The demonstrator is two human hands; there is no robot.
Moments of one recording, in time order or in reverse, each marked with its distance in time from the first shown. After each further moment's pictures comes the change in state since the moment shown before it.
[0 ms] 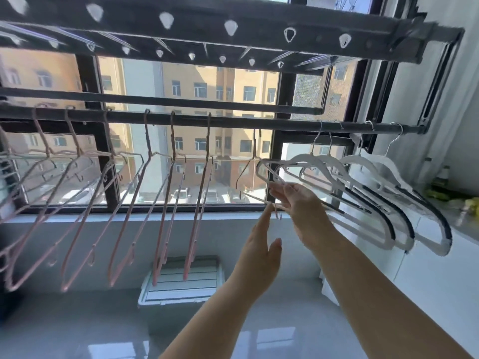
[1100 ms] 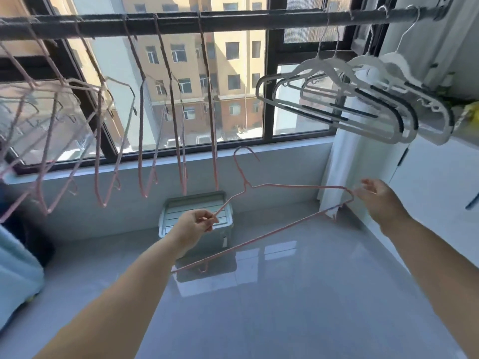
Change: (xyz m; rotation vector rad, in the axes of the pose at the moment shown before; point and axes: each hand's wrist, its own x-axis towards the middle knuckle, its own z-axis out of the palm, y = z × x) left_hand -0.082 -0.128 -0.096 0.067 -0.168 -0.548; right_hand -0.105 0.112 -0.116 -0.468 0.420 0.390
